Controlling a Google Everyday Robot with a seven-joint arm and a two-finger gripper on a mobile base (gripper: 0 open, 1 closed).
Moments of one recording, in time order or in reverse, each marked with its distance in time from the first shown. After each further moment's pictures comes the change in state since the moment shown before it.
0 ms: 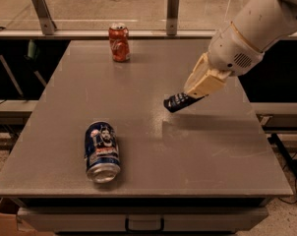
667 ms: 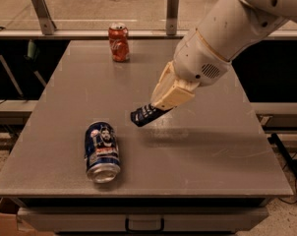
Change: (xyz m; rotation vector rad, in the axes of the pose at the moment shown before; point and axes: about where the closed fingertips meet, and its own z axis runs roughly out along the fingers) arm -0.068 0.047 0.026 -0.073 -0.065 -0.126
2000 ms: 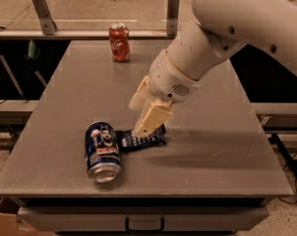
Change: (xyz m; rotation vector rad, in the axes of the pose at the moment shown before) arm -0.021 0.009 0.056 -0.053 -0.012 -0.047
